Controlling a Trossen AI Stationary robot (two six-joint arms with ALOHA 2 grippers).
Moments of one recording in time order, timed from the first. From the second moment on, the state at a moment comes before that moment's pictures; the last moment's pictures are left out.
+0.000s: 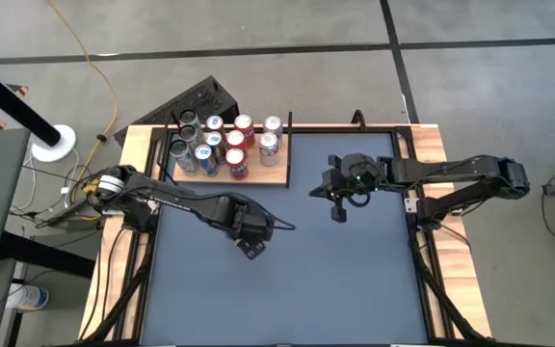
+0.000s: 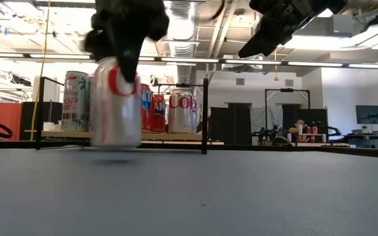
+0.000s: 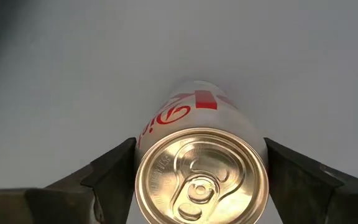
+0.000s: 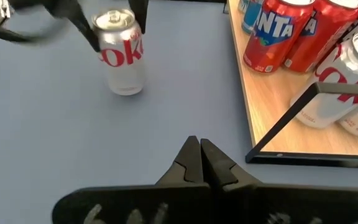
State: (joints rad) left arm -0.20 1.75 1.47 -1.06 -0.12 -0.86; right arm -0.09 1.20 0.91 -0.30 -0.03 -0.09
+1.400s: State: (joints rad) left arm 0.30 1.78 1.68 -0.96 0.00 0.62; right arm -0.15 0.90 0.56 0.02 -0.17 -0.01
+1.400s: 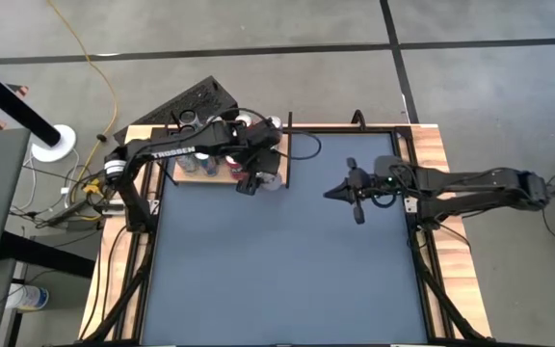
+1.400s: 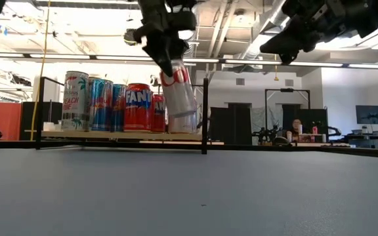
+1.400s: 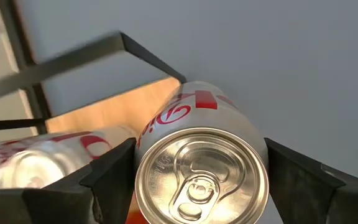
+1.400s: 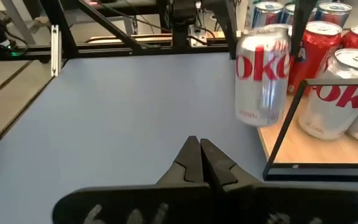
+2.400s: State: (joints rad) left arm 0.33 1.84 1.68 -0.98 -0.05 0.96; right arm -0.23 0.98 0.56 0.05 -0.18 0.00
